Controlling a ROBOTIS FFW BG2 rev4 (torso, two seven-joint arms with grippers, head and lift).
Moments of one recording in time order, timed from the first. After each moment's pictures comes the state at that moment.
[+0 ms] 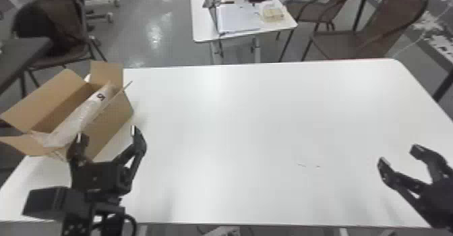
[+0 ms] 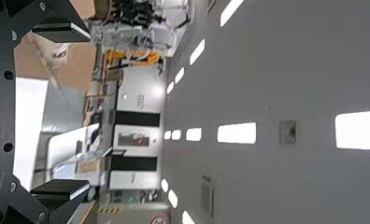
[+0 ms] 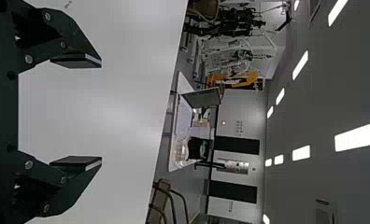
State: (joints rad) left arm 0.49 0.10 0.07 -1.94 0.10 -0.46 0.14; right arm 0.42 0.00 -0.29 -1.99 0.02 0.02 0.66
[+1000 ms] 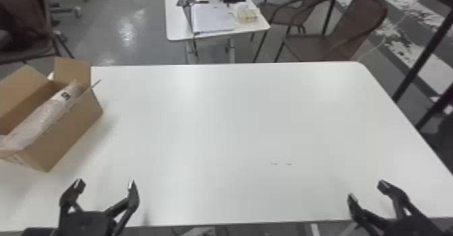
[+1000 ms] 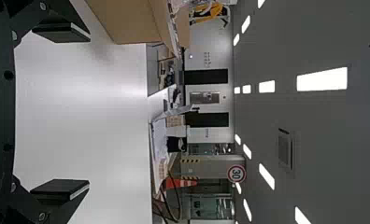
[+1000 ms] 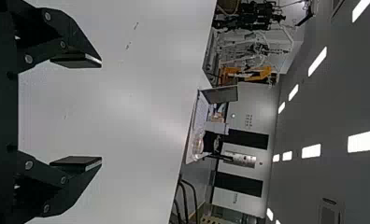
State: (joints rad) left arm 0.63 0.09 0.06 -1.90 0.06 -0.35 0.01; right arm 0.57 0.00 -0.29 -1.89 0.05 -0.19 0.60
